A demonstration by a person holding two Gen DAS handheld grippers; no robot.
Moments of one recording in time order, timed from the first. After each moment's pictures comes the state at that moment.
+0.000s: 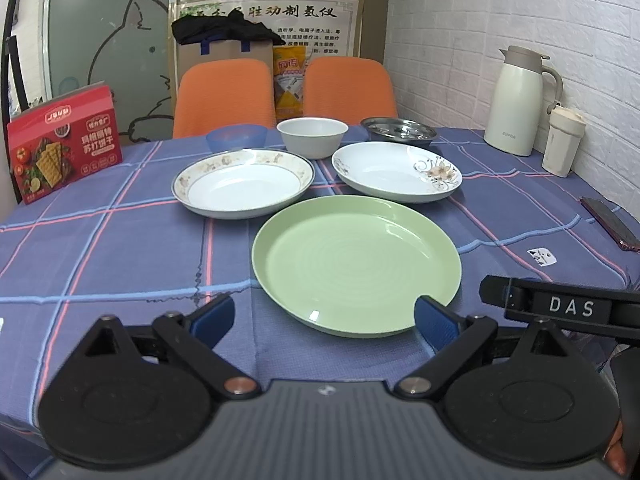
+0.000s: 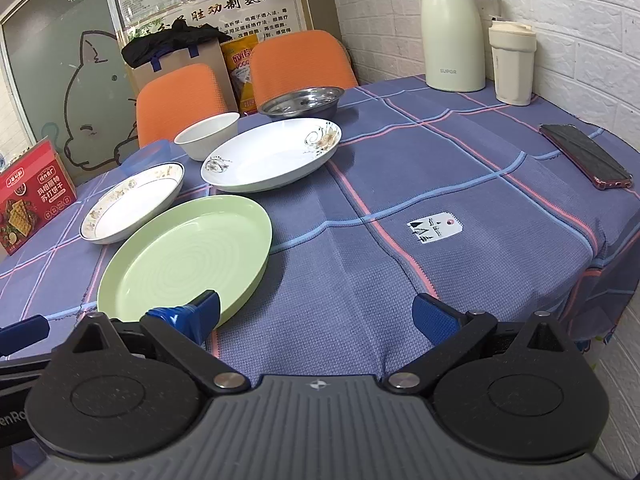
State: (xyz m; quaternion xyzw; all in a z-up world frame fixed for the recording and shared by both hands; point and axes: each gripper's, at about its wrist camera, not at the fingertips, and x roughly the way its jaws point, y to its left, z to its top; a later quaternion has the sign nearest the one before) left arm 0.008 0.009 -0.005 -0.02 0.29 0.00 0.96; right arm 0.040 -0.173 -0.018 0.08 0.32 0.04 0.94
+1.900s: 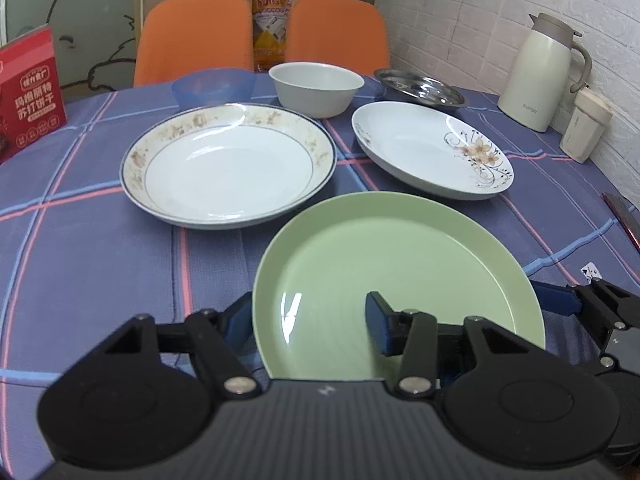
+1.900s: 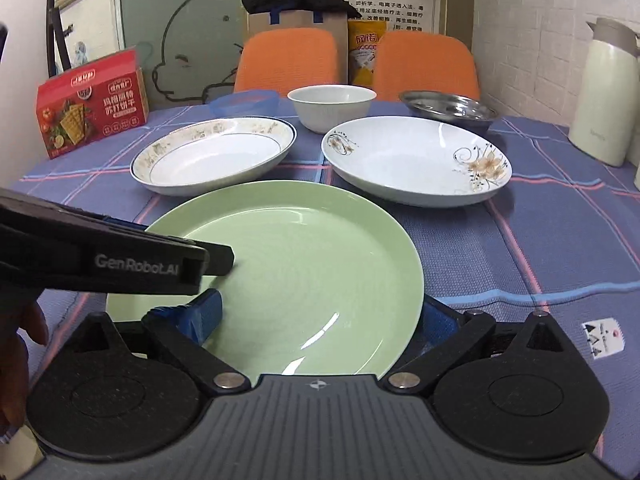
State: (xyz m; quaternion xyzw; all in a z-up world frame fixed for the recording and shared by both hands) left arm 0.123 0.059 -0.028 -0.05 0.39 -0.05 0.92; right arm 0.110 -0.091 -0.045 -0.05 0.31 0.19 0.93
